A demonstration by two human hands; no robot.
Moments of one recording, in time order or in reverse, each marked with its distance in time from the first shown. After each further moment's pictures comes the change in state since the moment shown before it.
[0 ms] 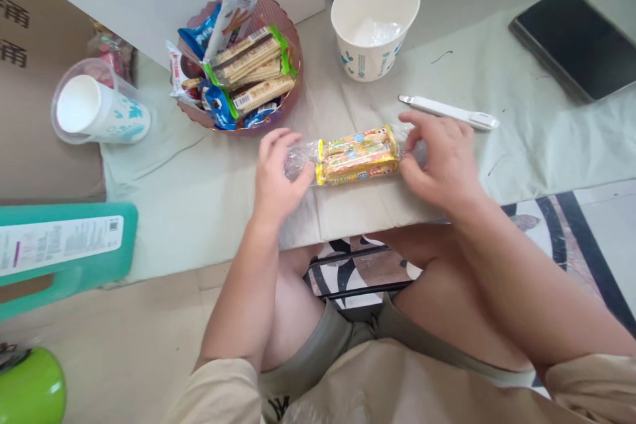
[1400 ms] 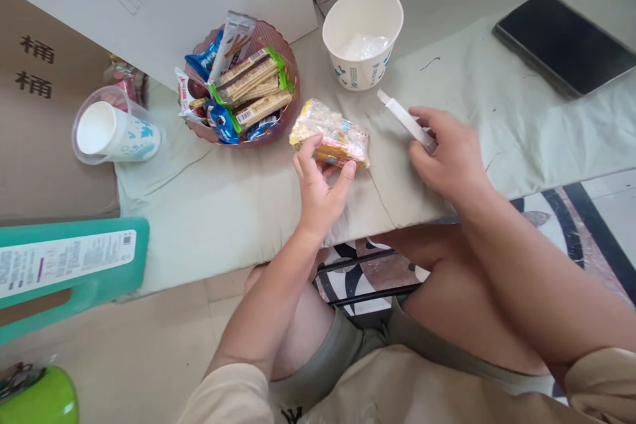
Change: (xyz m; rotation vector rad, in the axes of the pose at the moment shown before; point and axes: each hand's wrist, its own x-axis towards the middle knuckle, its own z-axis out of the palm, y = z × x) left_hand -0.015 0.045 0.065 -0.451 0.091 -0.156; right_hand 0.009 0.023 0.004 0.069 0.040 0.188
